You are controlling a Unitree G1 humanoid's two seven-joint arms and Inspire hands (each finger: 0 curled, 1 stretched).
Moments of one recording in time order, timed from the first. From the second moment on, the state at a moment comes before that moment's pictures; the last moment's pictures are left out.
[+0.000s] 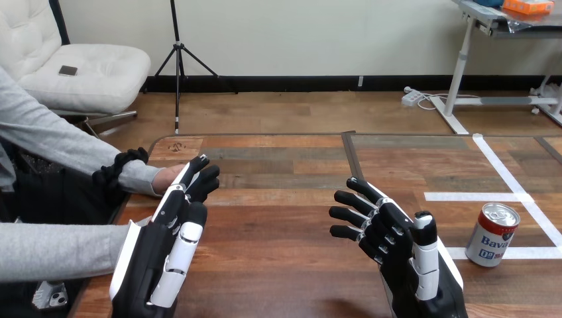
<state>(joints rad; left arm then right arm) 0.31 0.10 -0.02 0.08 -0.07 -0.67 -0.20 0.20 -0.05 -0.02 0.20 0.30 -0.43 0.50</state>
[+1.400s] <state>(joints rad) 0.30 0.10 -0.02 0.08 -0.09 -0.67 -0.20 0.18 -0.06 -0.06 0.20 0.30 -0.43 0.49</state>
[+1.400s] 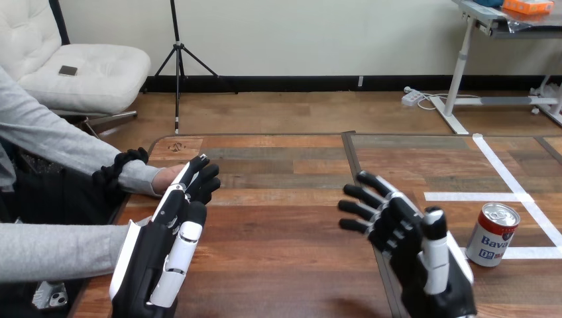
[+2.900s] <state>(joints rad) 0.30 0.10 -0.03 0.08 -0.11 -0.67 -0.21 -0.09 -0.23 -0.28 0.44 0.30 -0.52 0.37</state>
